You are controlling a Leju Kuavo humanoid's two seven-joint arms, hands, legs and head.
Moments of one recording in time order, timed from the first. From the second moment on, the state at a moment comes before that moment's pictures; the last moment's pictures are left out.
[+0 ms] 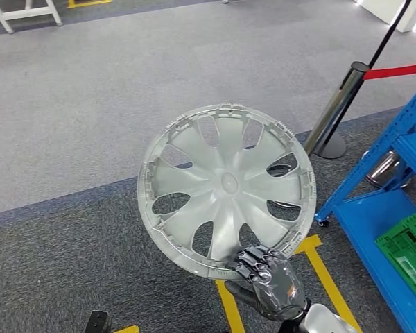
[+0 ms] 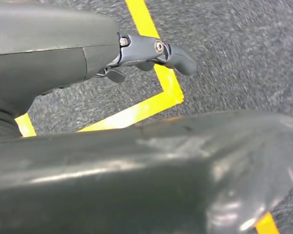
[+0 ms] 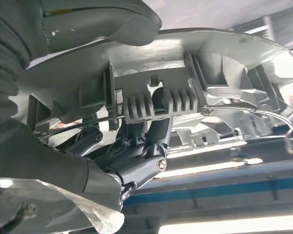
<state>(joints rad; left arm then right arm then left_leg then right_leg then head) -0.11 -0.18 0.66 -0.24 -0.68 0.19 -0.36 0.13 -0.42 0.63 -1.80 1.28 -0.60 -0.07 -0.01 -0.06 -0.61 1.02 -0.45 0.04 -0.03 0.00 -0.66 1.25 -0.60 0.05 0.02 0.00</state>
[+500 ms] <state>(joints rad) -0.08 -0.17 0.69 -0.24 -0.65 0.19 -0.37 0.05 -0.34 0.65 -1.72 1.22 -0.58 -0.15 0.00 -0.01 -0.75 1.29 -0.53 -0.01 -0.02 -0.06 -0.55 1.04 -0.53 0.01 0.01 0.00</state>
